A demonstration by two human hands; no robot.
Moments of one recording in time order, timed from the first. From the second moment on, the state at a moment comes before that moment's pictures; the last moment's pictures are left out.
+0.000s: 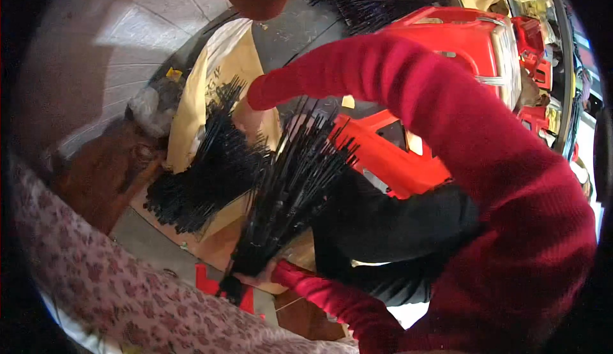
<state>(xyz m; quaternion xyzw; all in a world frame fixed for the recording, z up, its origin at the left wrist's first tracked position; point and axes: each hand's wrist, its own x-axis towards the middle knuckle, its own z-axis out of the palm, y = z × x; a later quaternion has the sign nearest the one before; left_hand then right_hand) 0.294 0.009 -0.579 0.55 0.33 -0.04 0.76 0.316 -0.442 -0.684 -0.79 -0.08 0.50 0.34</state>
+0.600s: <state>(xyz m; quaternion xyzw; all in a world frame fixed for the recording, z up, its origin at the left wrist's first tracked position) 0.260 0.065 -0.598 0.47 0.35 -0.01 0.81 0.310 -0.426 -0.823 -0.97 0.12 0.11 0.17</state>
